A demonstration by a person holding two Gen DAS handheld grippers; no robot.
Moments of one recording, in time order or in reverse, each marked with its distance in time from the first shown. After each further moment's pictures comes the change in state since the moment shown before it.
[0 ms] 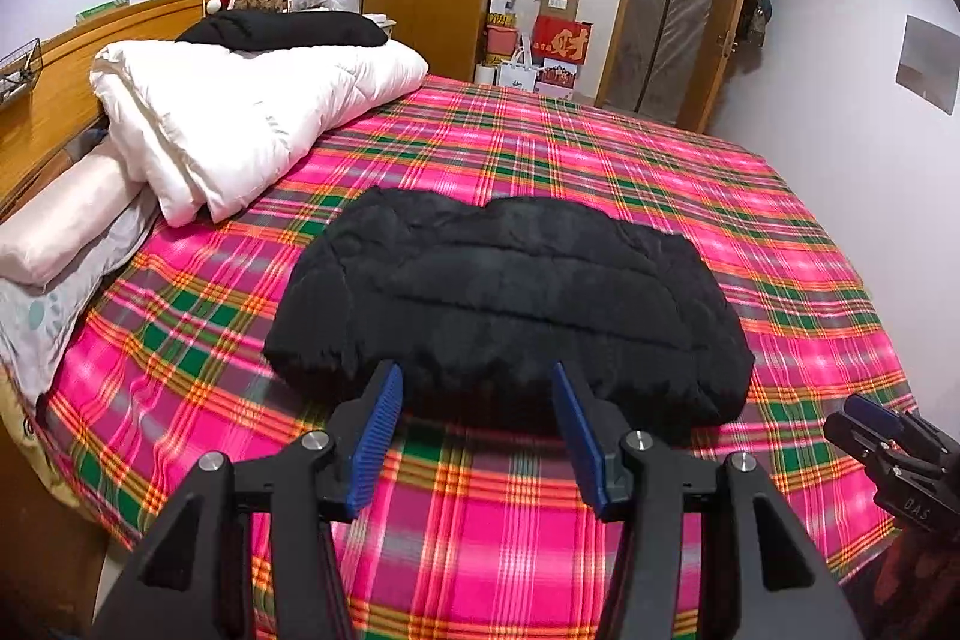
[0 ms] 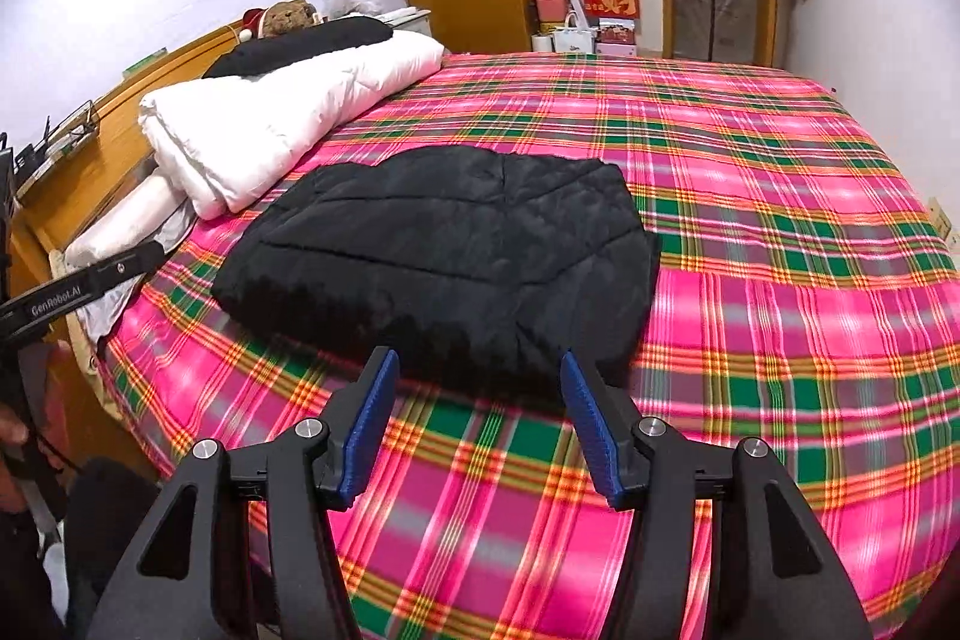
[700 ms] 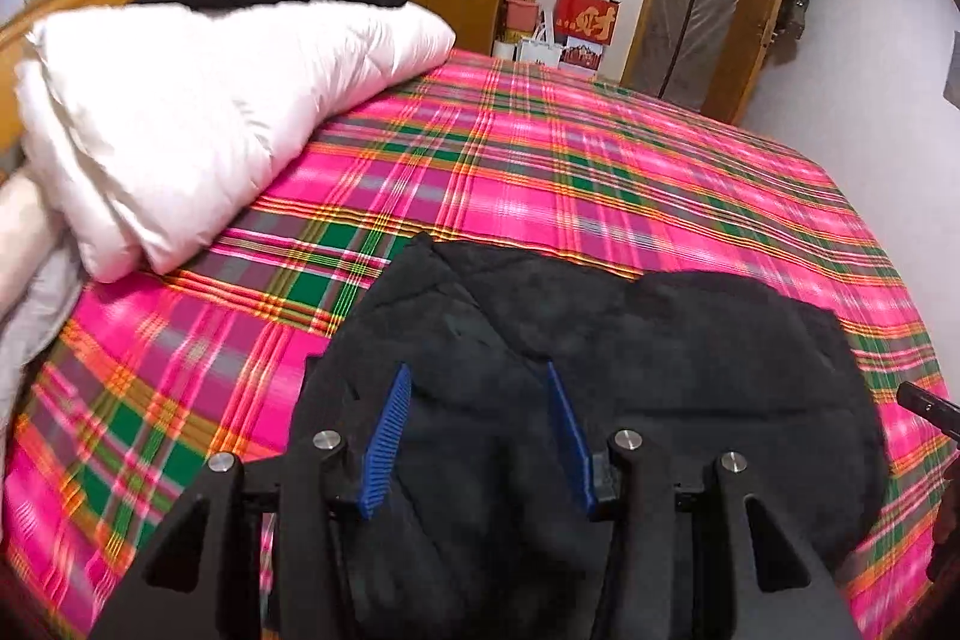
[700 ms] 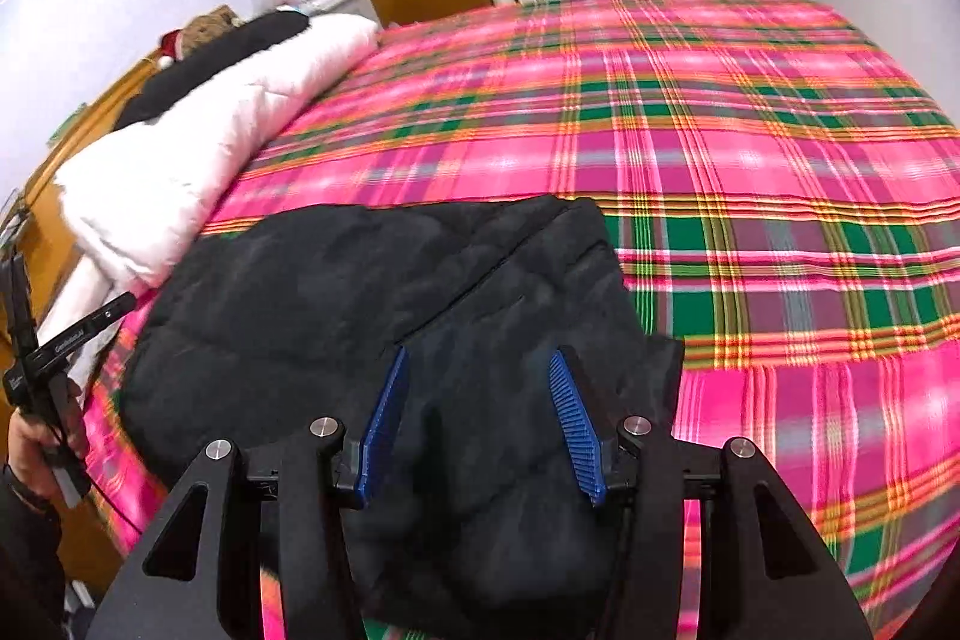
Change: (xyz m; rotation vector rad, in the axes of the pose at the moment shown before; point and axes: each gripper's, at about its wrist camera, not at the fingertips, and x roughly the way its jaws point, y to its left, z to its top) left arm 0.191 0.086 0.106 0.000 0.045 0.002; right arm 0.149 -0.082 0.102 0.123 0.078 0.025
